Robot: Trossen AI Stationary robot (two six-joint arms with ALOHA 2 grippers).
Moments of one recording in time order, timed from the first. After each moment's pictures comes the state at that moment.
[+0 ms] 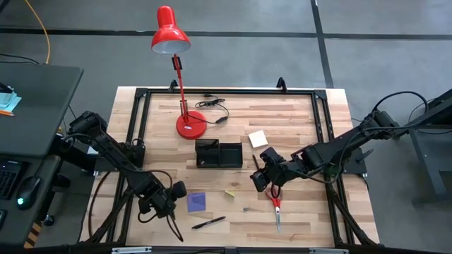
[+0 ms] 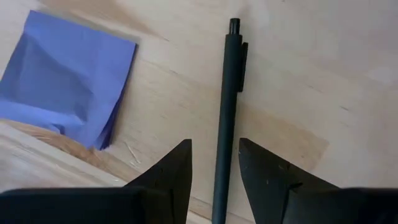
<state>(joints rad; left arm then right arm) -0.65 1.50 0.79 -0.62 -0.03 0.42 0.45 1.41 1.14 -0.56 0.32 1.29</state>
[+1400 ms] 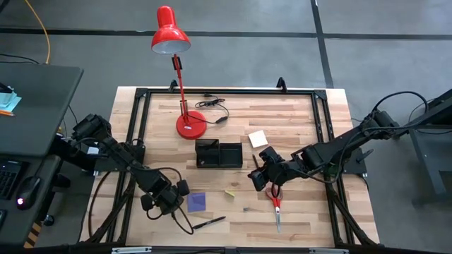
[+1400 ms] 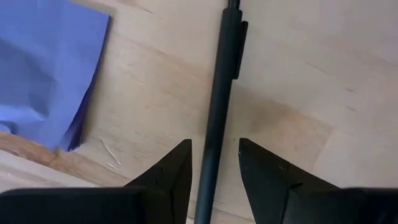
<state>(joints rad) -0.55 1.57 0.79 -0.63 0.09 0.51 0.44 1.41 1.14 -0.51 0.36 1.28</state>
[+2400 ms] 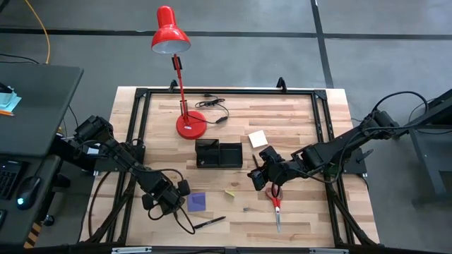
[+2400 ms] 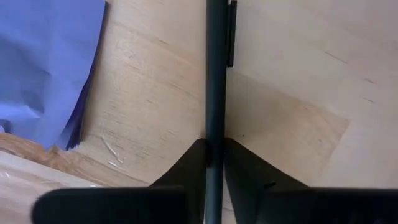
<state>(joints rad) -0.55 1.60 0.80 -0.64 0.07 0.53 0.44 1.41 1.14 -0.51 0.37 1.27</state>
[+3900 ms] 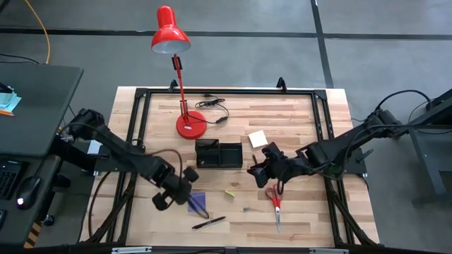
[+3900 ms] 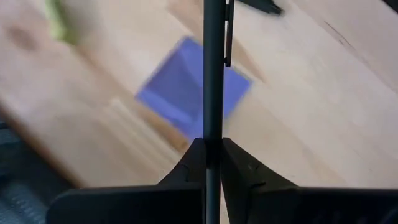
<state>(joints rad) -0.40 1.46 0.97 -0.71 0.03 0.31 0.44 1.36 1.14 -0.47 0.42 1.22</state>
